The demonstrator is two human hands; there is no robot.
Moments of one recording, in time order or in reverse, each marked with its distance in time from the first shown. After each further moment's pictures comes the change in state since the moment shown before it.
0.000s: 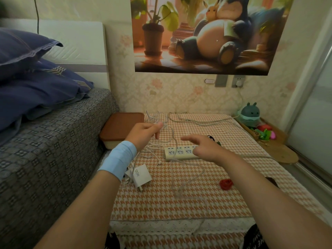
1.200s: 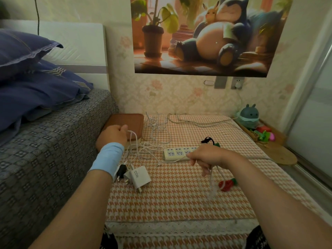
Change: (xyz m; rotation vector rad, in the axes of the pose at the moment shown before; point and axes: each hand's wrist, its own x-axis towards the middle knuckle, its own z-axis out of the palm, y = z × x) left_hand 0.030 -0.058 -0.050 0.659 0.490 -0.360; right_hand -0.004 0.011 -0.010 -0.009 -0.210 0.193
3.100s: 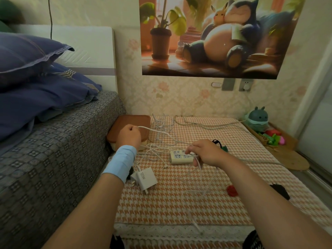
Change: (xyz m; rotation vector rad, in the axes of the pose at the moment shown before) left_hand -0.014 0.020 0.009 -0.518 -0.037 -0.093; right_hand 0.025 -0.012 0.013 0.024 0.225 -0.161
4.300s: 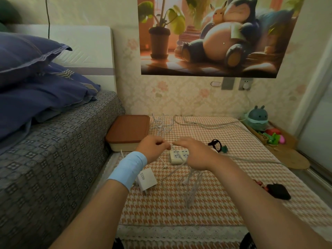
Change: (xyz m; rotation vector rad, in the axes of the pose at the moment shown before) left_hand -0.033 0.003 0.022 0.222 -0.551 0.405; right_hand -0.005 -0.031 0.021 -0.465 -0.090 -0.127
